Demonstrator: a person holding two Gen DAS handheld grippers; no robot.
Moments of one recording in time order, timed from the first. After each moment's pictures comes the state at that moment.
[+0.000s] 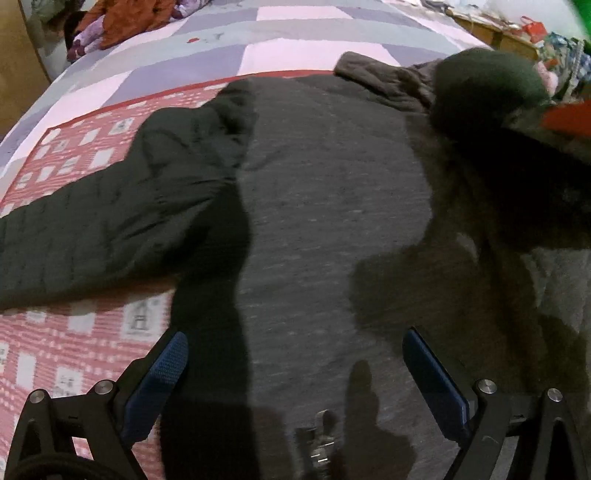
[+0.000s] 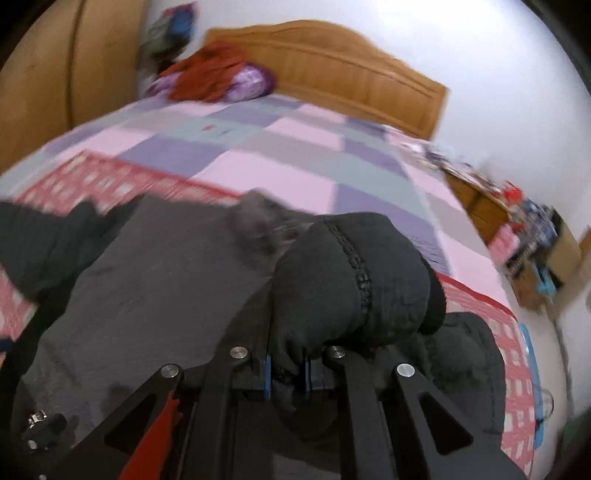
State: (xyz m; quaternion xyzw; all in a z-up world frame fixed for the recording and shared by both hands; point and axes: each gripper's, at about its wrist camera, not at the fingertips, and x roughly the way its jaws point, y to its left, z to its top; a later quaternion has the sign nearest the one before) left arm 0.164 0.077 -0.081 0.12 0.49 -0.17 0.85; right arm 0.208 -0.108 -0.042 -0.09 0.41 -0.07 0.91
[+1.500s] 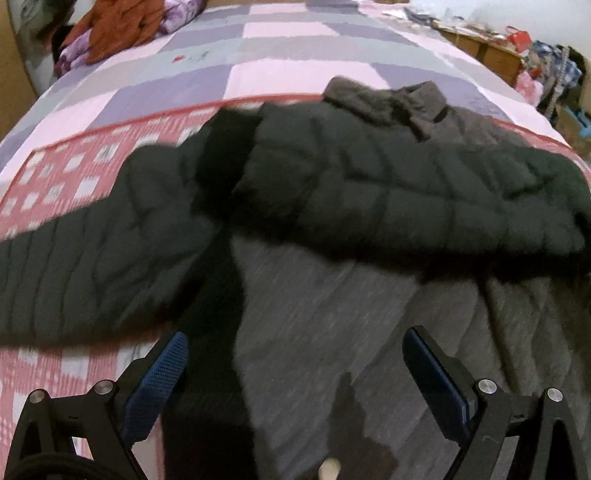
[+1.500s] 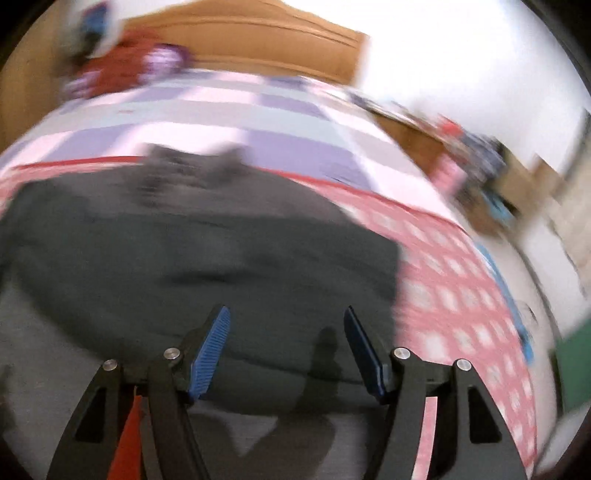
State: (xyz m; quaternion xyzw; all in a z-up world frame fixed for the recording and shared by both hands) left arm 0.188 0.059 -0.071 0.11 0.46 -0.21 0.86; right arm 0.113 -0.241 -0.074 0.01 0.46 -0.27 0.85
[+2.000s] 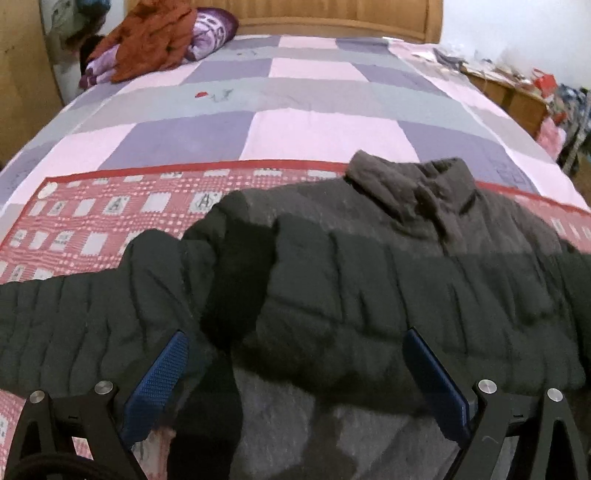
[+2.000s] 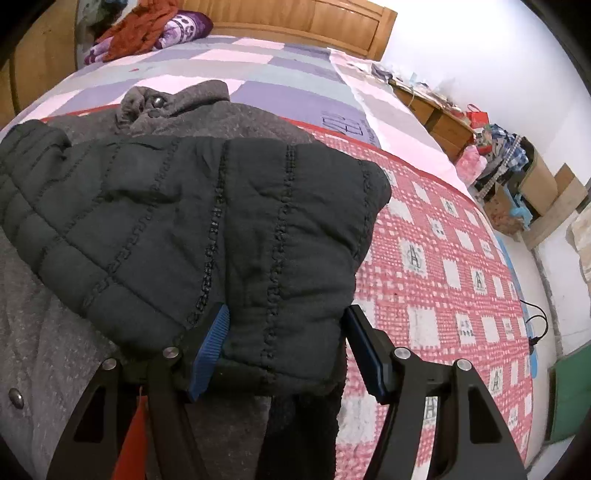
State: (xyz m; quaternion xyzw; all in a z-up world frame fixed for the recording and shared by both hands) left arm 0.248 0.032 -0.037 0.07 0.43 -0.16 0.88; right arm 0.082 -0.270 -0.103 -0.02 0.49 -0.17 0.85
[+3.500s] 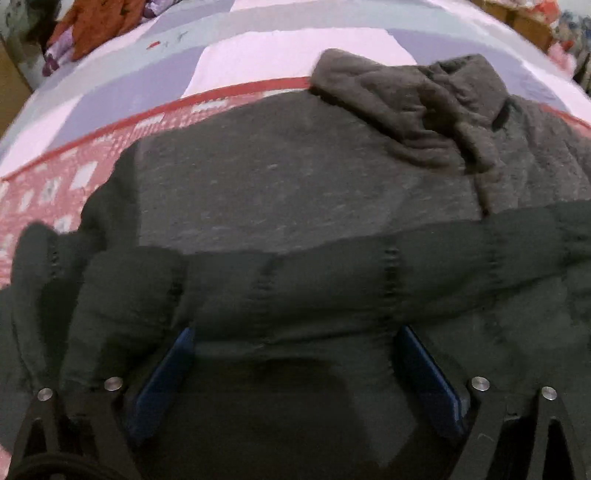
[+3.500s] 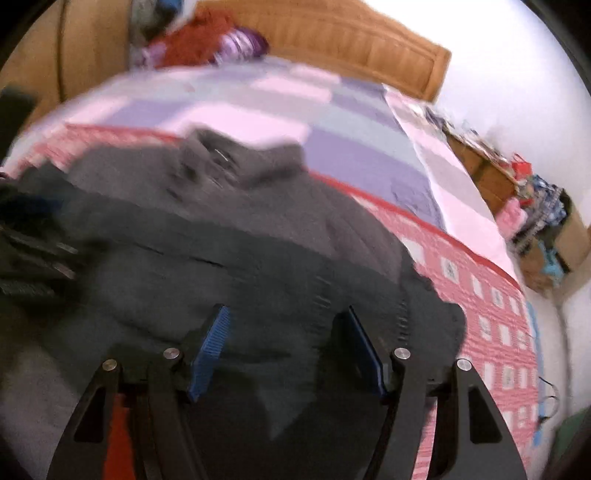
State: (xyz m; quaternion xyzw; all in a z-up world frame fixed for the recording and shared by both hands) left arm 0.285 -0.030 -0.124 0.15 0.49 -0.17 0.84; right arm 0.182 -0.265 -0.093 -0.06 0.49 -0.13 0.86
